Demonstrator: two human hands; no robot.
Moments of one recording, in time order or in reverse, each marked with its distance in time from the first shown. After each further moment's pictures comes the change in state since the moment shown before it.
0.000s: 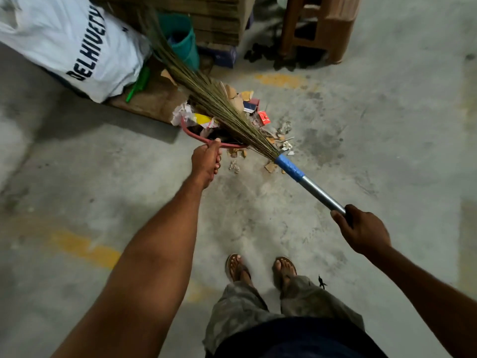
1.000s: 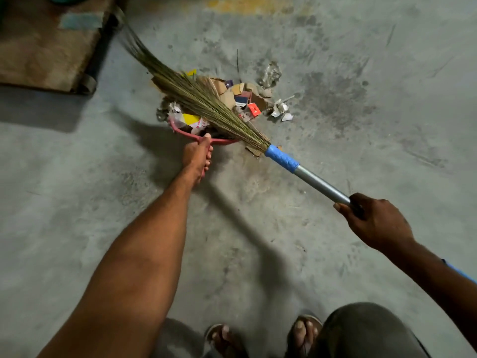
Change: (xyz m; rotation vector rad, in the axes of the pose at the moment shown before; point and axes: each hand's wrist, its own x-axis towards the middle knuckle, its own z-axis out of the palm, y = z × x) left_hand 0.442 -0.382 0.206 0.169 -0.102 0.017; right_hand 0.256 0.137 0.412 0.024 0.031 0.187
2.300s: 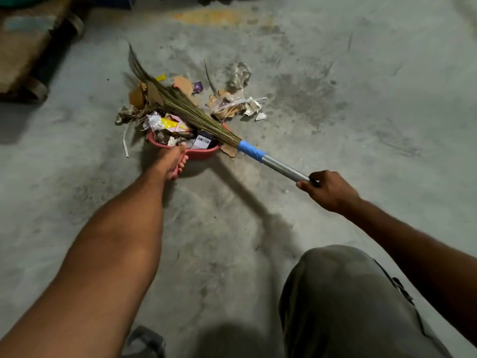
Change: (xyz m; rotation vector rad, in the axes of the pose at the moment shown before) left_hand 0.075 -0.053 0.034 0.126 -0.194 -0.105; right_hand 0.086 0.018 0.084 0.082 -0.063 0.018
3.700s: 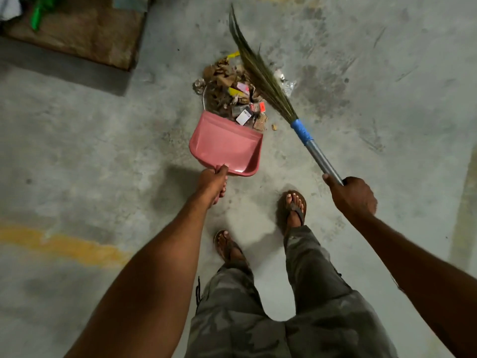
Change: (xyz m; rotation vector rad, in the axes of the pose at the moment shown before) left_hand -0.456 0.139 -0.086 -0.084 0.107 -0.301; right_hand -0.228 -0.155 -0.315 -0.069 -0.055 0.486
